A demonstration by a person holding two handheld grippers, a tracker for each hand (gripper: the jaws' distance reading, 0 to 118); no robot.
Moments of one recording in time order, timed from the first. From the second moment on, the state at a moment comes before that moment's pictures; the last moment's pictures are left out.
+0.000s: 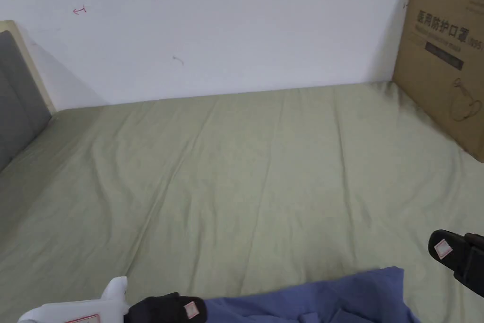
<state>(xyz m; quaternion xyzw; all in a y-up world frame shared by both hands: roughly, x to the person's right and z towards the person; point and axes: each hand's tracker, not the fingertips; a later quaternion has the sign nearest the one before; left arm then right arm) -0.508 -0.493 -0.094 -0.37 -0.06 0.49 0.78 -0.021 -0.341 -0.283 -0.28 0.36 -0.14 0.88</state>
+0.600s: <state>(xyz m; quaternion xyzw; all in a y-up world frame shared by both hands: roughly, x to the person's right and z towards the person) -0.500 -0.615 -0.127 -0.32 -0.14 0.63 0.69 -0.066 -0.338 -0.282 -0.31 0.35 -0.09 0.88</state>
